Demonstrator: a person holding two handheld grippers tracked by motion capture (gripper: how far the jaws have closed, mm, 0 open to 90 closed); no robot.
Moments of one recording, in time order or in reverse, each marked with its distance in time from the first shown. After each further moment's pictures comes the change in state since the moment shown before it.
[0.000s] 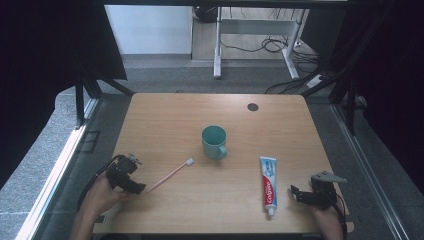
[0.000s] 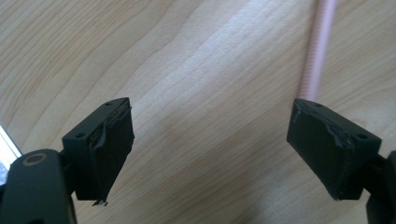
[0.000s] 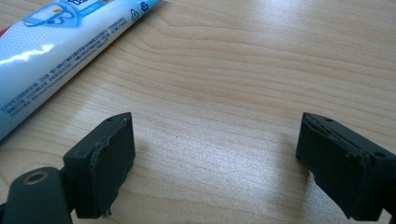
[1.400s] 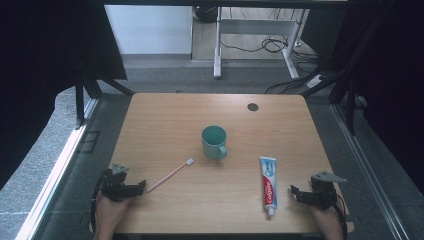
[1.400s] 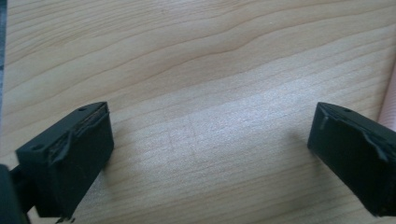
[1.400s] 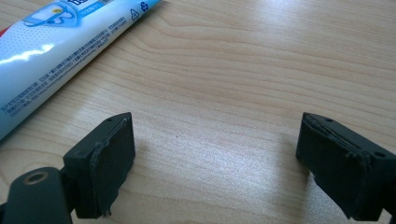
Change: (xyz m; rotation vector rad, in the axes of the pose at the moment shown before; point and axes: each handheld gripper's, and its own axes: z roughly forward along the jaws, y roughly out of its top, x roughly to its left) left arm 0.001 -0.052 0.037 -0.385 0.096 -0.366; right arm 0.000 0.000 0.000 -0.001 0.001 0.002
